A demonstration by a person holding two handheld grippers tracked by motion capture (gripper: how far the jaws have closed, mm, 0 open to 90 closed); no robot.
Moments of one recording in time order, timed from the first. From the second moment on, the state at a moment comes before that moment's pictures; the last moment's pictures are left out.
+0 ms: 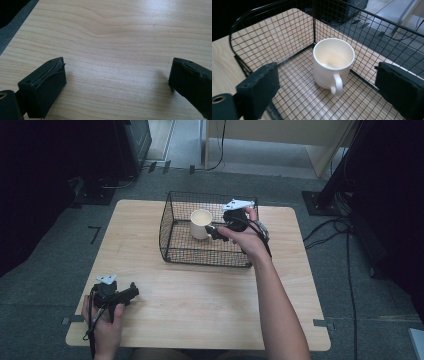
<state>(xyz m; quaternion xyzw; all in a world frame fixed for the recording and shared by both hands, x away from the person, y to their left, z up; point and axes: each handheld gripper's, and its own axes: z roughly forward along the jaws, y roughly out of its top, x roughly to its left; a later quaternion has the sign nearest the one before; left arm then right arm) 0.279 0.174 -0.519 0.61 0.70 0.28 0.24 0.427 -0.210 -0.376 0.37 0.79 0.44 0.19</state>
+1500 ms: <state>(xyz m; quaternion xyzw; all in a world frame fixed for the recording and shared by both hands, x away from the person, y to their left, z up) 0.279 0.174 -0.519 0.61 0.70 0.28 0.24 0.298 -0.329 -0.404 0.43 0.78 0.39 0.24</state>
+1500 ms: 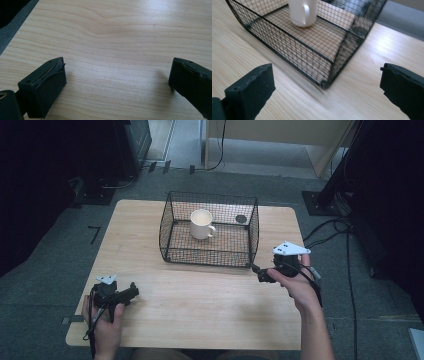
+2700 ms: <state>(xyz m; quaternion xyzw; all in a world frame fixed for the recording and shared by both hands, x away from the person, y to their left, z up) 0.279 0.174 -0.519 0.61 0.70 0.28 0.24 0.244 -0.416 -0.500 0.54 0.74 0.33 0.22</state>
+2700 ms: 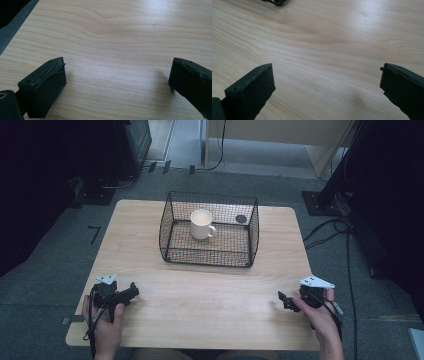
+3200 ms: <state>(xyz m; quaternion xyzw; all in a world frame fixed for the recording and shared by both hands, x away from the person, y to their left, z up) 0.279 0.174 -0.519 0.61 0.70 0.28 0.24 0.232 -0.422 -0.526 0.56 0.74 0.32 0.22</state>
